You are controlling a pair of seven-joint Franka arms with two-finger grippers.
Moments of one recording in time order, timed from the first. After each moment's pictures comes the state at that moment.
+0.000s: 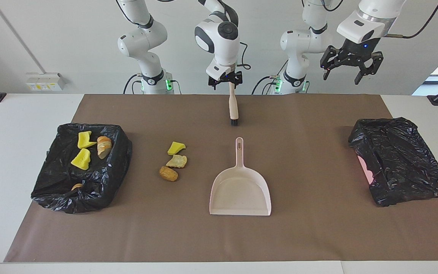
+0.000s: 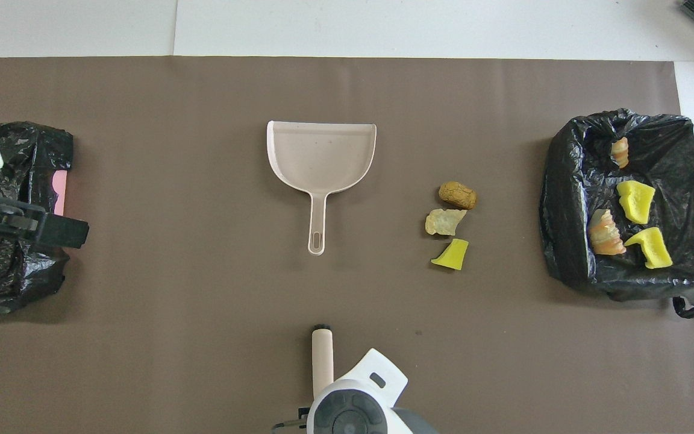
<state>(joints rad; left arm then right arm) -0.12 -0.07 -0.13 -1.48 0.01 1.44 0.07 0.76 -0.12 0.19 -2.29 0.22 2.02 0.77</state>
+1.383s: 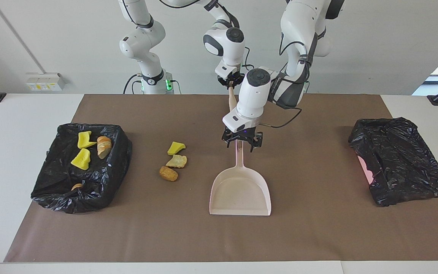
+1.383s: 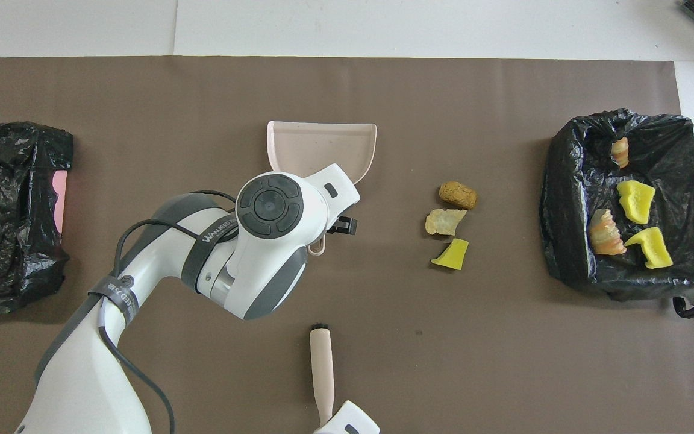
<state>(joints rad) -0.52 0.30 -0.11 -1.84 0.01 2.29 -0.40 0.92 -0.06 0.18 -2.41 0.27 2.24 0.88</state>
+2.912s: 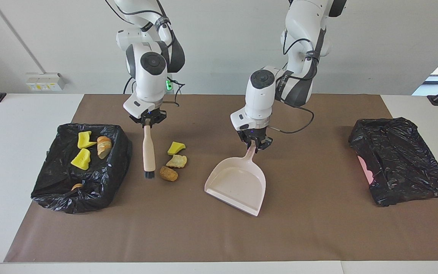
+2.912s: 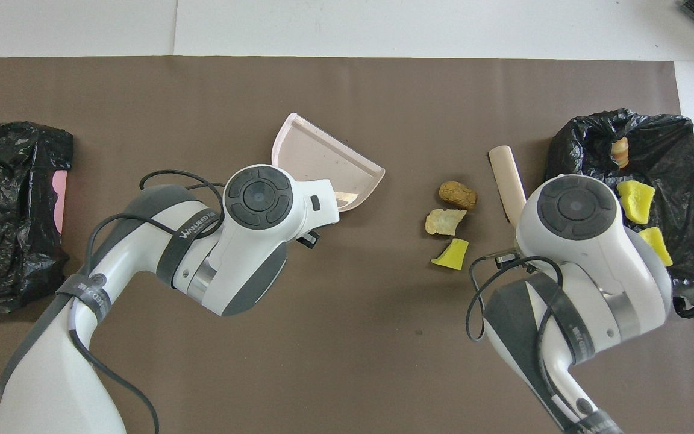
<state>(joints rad) -0.49 0.26 -0.11 -1.84 0.11 2.10 0.02 0.09 0.02 0.16 -2.06 -0.32 1.89 0.19</state>
